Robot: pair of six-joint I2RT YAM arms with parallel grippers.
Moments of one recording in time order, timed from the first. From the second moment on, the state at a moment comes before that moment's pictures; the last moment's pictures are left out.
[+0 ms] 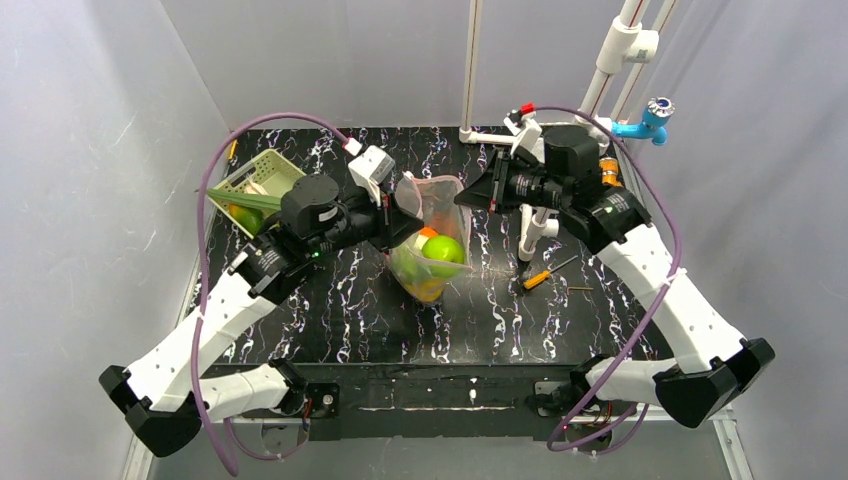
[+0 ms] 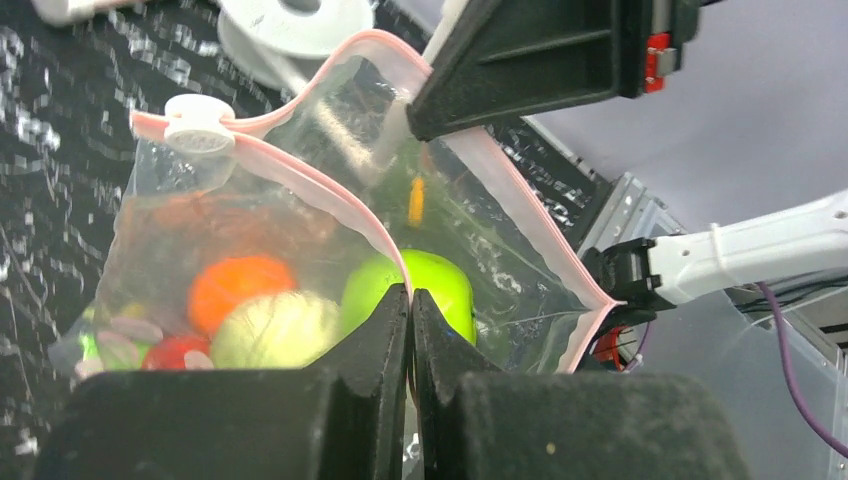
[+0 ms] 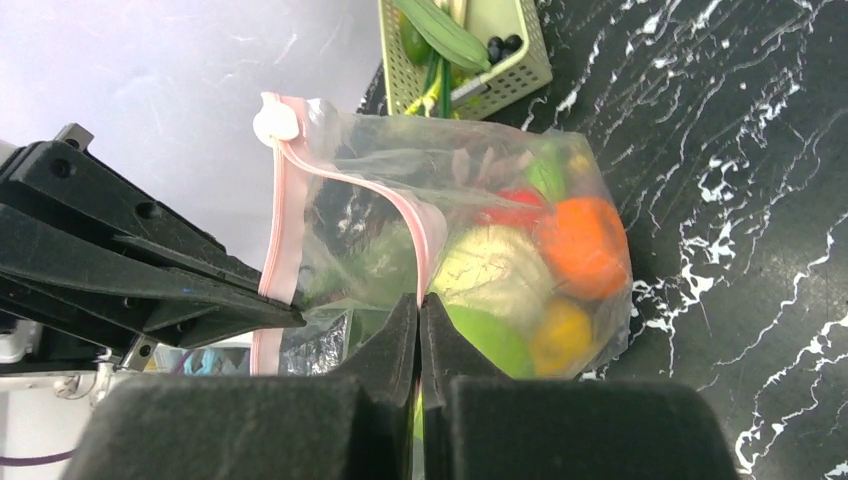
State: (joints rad) left arm -0.75 1.05 1.26 -0.44 0.27 -0.28; right arm 0.57 1.24 1.46 -0.57 -0.47 0.59
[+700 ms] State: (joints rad) left arm -0.75 1.05 1.29 -0.48 0.18 -0.31; right arm 0.57 1.30 1.53 -0.62 -0.45 0.55
